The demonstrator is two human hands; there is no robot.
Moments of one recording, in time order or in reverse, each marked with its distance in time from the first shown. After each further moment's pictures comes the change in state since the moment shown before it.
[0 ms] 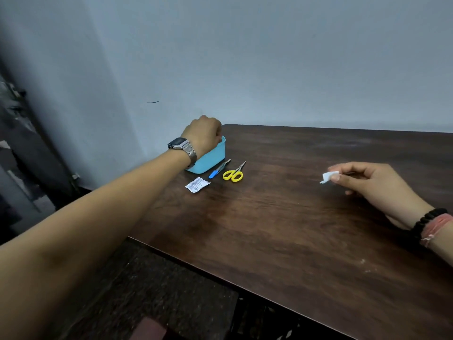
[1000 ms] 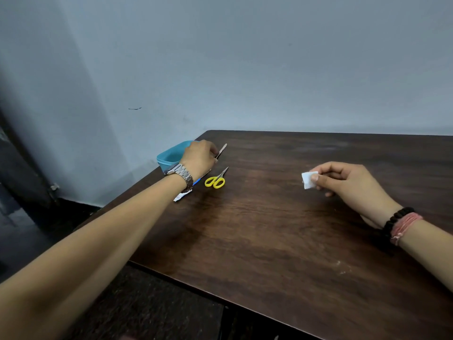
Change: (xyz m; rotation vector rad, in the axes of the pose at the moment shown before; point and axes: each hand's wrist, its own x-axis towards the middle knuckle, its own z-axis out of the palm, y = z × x) left_hand -0.015 0.034 0.030 -0.285 -0.070 -0.114; right_hand -0.002 -0.007 -0.002 0.013 0.021 -0.001
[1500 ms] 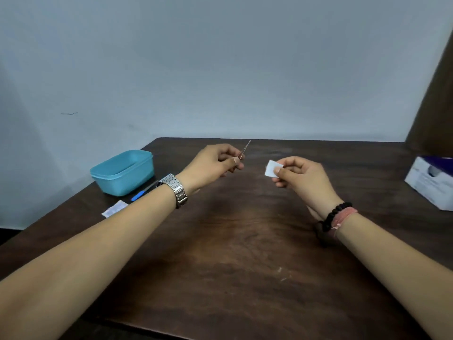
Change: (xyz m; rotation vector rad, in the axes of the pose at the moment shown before) left_hand -0.014 0.116 0.035 -0.856 -0.300 0.275; right_hand 0.007 -0.008 -0.018 0.239 0.219 0.066
